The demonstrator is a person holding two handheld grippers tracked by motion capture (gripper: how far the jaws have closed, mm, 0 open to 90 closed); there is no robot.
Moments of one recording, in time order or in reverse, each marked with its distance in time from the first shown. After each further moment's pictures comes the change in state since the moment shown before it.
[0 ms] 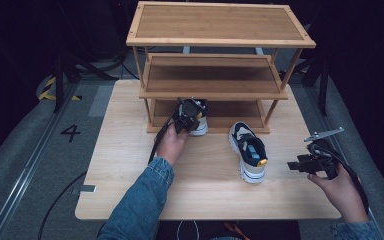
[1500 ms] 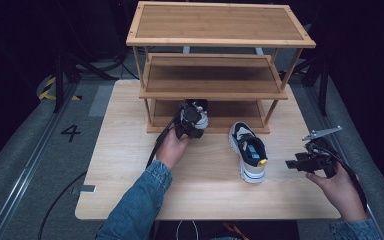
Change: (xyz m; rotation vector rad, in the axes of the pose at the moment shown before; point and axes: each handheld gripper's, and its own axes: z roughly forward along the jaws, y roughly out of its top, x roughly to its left) left arm -0.012 -0.008 -0.003 0.034 -0.042 0.029; right arm 0.006 0.006 -0.001 -0.018 0.003 -0.034
